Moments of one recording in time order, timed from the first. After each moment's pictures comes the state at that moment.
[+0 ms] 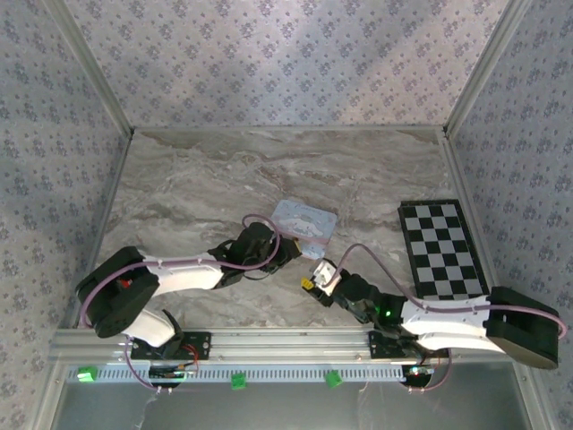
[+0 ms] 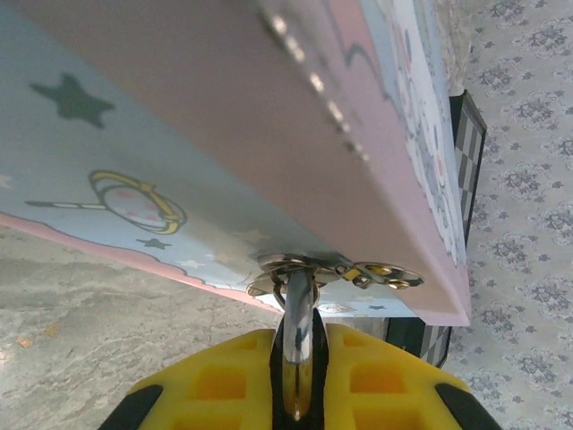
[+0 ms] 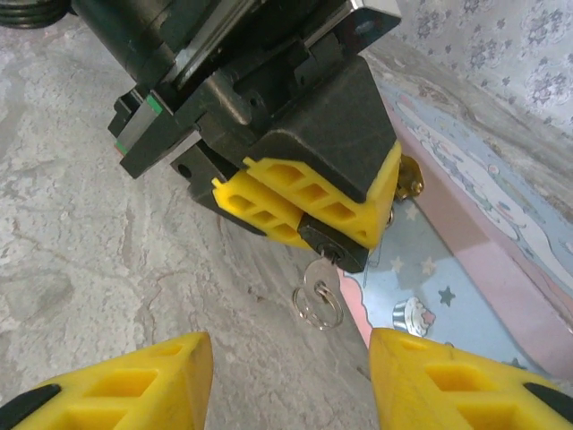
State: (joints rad) left arm -0.92 1.46 0.59 0.31 0.14 -1.36; right arm 1.19 1.01 0.11 0.59 0.37 -0.14
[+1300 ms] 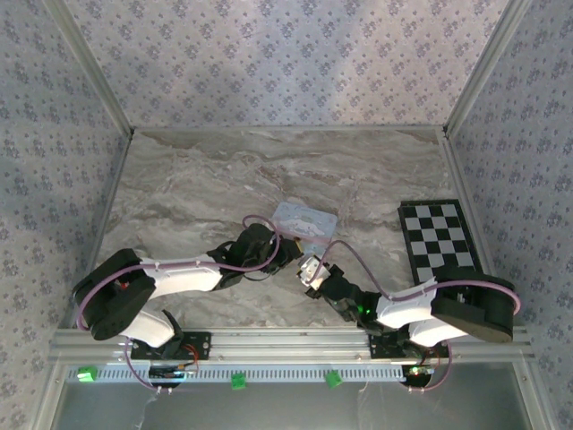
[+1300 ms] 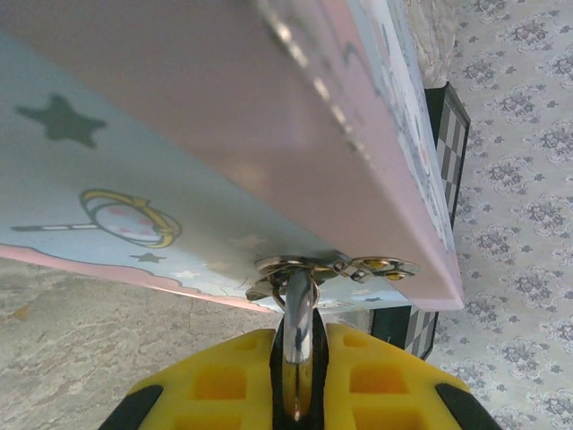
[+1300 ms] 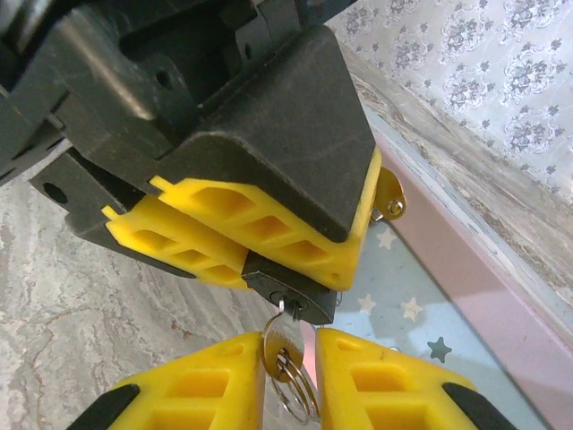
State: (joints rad) left arm -0.94 1.45 0.59 0.32 0.14 -1.38; right arm 1.22 1.35 0.18 0.85 0.59 -0.20
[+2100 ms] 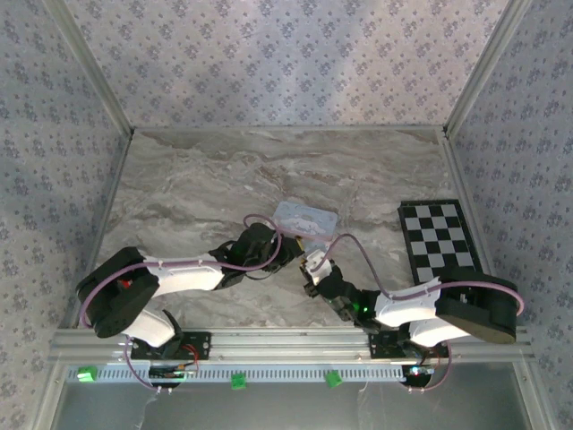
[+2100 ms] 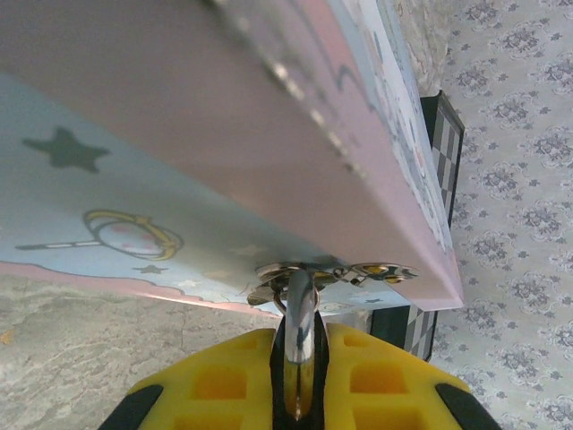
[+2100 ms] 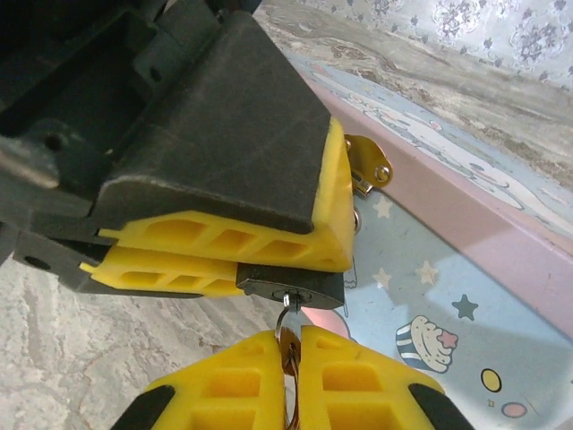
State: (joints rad) left arm -0.94 1.47 0.60 0.35 0.13 -1.37; right arm 1.22 1.33 0.22 0.72 0.62 0.15
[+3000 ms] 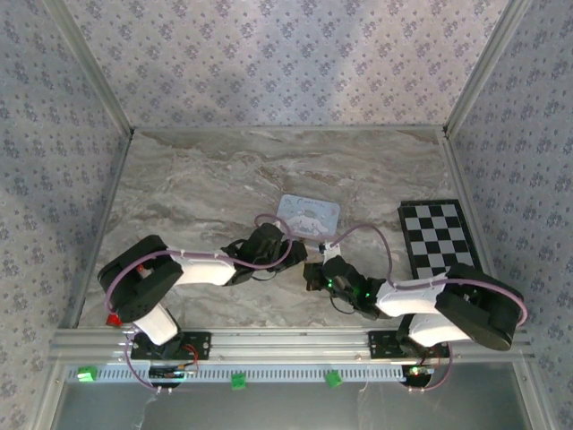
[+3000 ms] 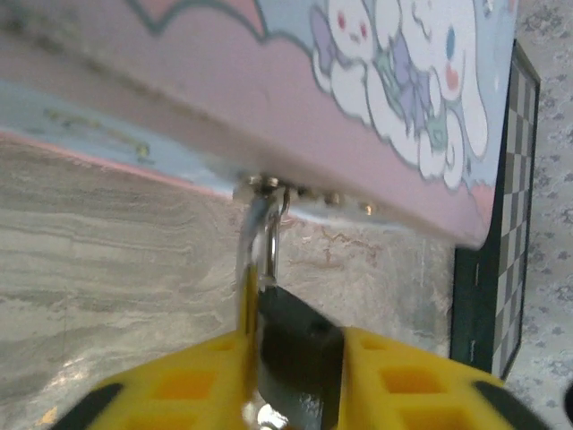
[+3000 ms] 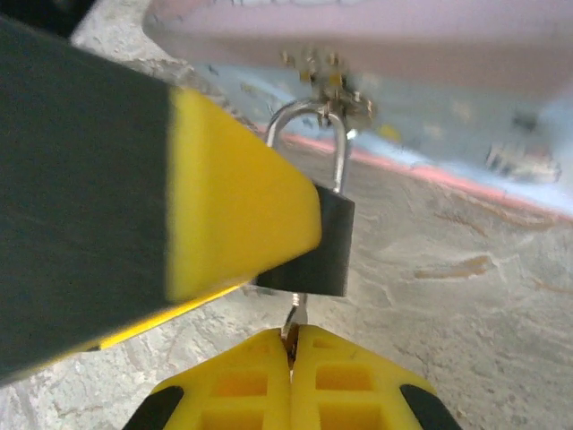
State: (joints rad) left arm -0.93 1.62 0.65 0.36 0.15 -1.19; right arm 1.02 1.33 0.26 0.51 0.21 0.80
